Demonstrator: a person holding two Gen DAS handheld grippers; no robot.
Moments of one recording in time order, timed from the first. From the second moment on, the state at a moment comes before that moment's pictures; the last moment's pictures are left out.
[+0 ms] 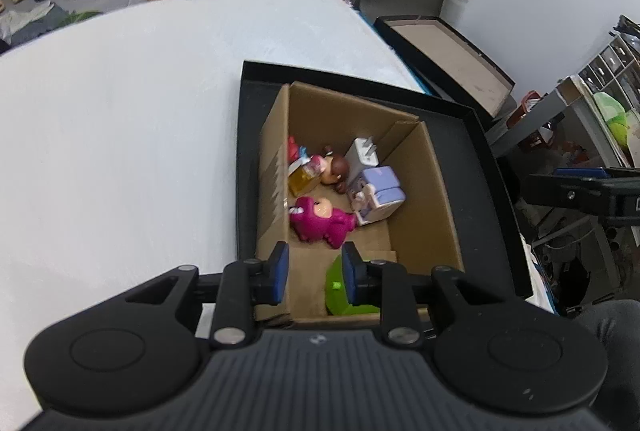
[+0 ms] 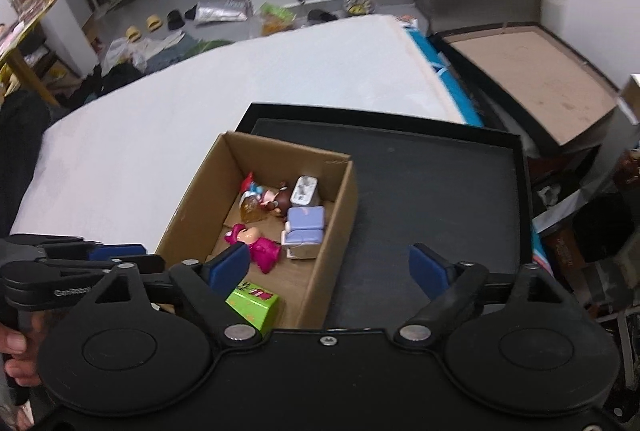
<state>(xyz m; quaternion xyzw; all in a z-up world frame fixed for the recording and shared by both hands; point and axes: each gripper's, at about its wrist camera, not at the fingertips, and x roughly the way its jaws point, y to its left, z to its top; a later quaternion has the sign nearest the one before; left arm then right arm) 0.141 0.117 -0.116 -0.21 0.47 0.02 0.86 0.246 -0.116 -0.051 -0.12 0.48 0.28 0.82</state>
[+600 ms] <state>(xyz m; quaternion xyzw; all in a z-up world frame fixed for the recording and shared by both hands) 0.120 0.078 -0.021 -0.16 0.42 0.01 0.89 0.212 -0.184 -0.015 -0.02 0.43 0.24 0.87</state>
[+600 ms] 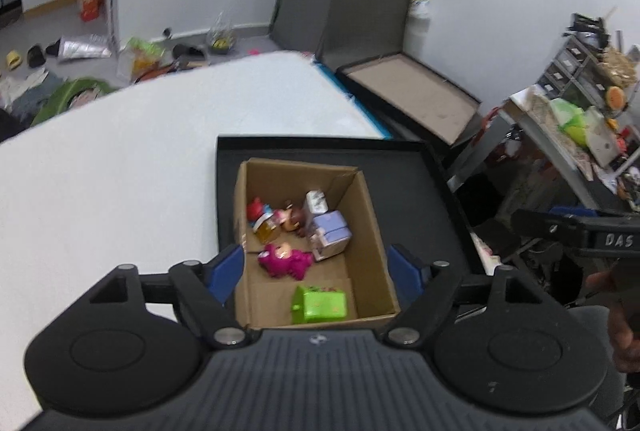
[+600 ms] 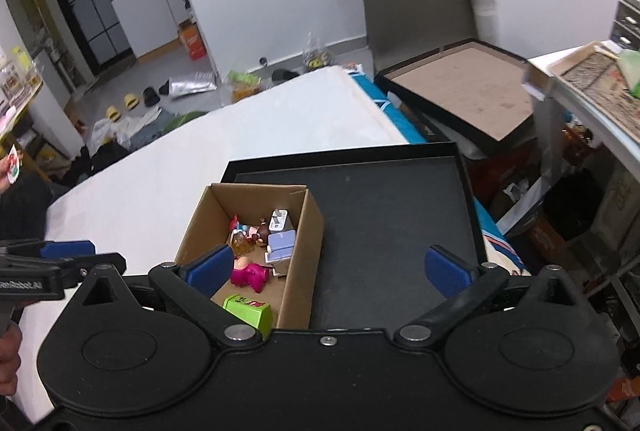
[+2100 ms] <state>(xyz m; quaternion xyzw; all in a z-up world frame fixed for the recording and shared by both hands) -0.033 0.001 0.050 -0.08 0.32 -0.01 0.94 0.049 -0.251 0.028 0.04 0.31 0.17 0.93</state>
